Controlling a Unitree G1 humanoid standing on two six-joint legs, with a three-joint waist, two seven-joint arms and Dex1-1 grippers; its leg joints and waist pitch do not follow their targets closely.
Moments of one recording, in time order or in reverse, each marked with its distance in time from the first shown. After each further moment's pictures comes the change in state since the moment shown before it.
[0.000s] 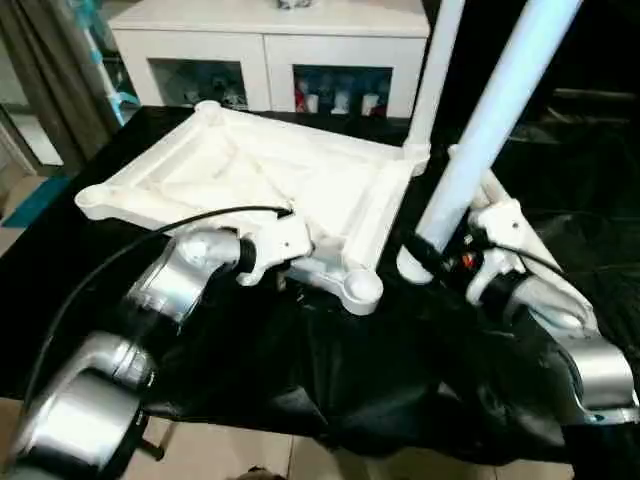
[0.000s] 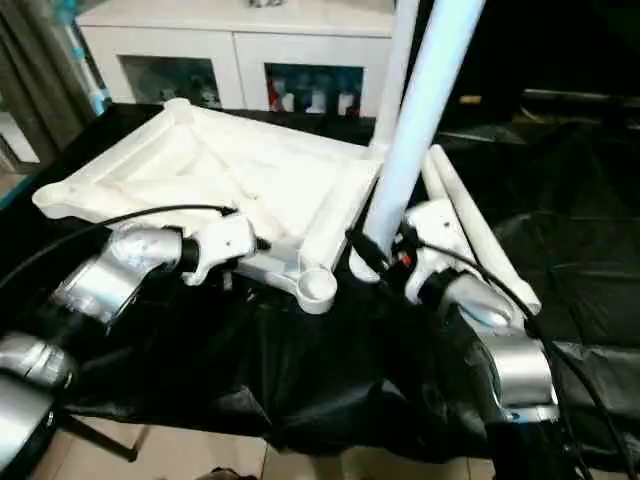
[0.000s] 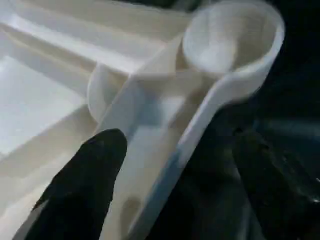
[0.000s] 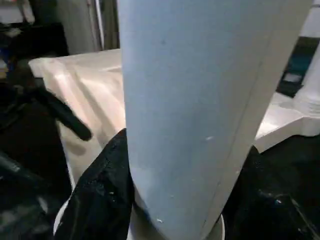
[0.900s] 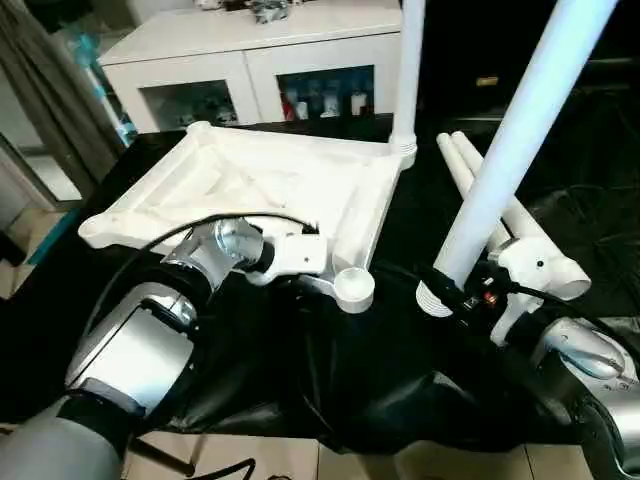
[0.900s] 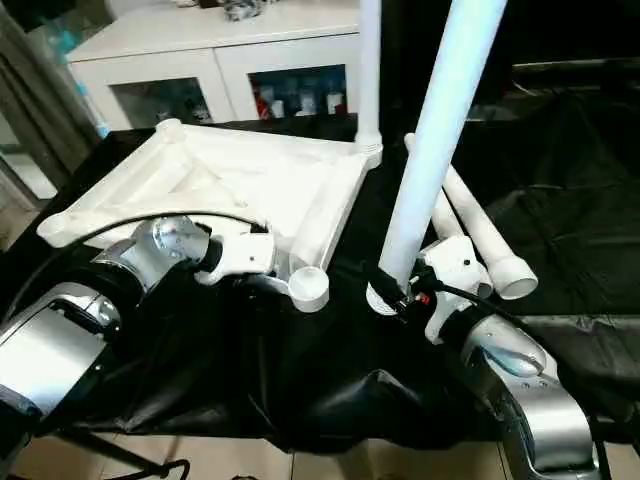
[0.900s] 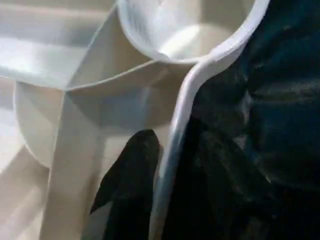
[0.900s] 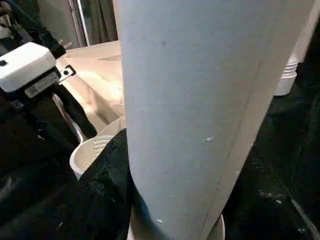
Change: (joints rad) left arm -0.222 -0.139 -0.080 0.531 0.211 -0.287 0.024; right arm 0.193 -0.055 -0.016 -0.233 0.007 0.069 -0.043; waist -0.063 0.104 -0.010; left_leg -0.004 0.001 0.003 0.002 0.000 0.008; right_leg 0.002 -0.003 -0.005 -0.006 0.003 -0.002
